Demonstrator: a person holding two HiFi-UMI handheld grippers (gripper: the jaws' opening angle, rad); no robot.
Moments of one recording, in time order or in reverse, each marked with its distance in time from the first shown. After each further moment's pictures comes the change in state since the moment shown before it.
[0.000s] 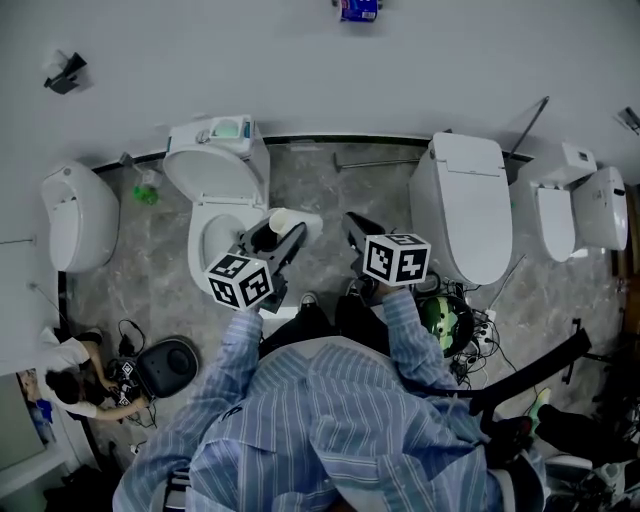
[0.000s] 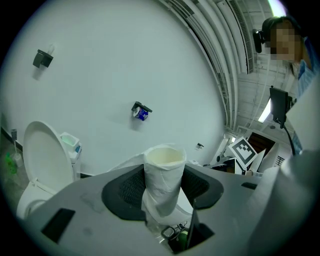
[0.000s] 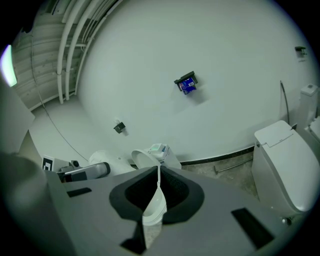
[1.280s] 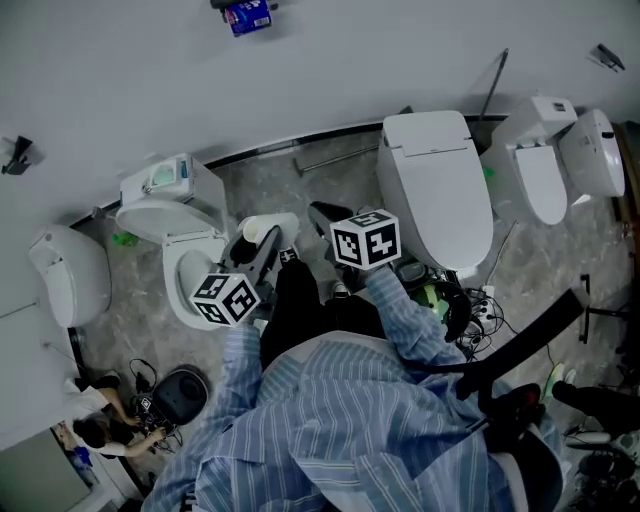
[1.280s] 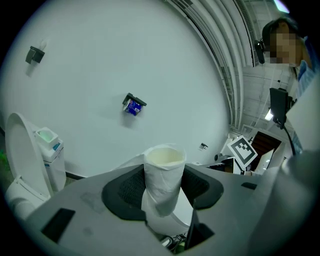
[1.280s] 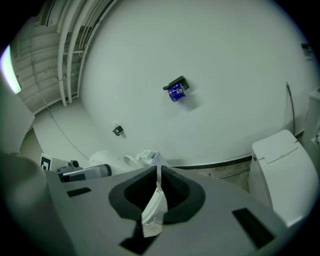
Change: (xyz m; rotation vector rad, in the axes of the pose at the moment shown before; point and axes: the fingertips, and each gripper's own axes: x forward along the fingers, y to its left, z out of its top) left arm 0.137 -0.049 0.012 -0.009 -0.005 0.036; right arm -0.015 -0.117 0.074 -0.035 0.004 0.046
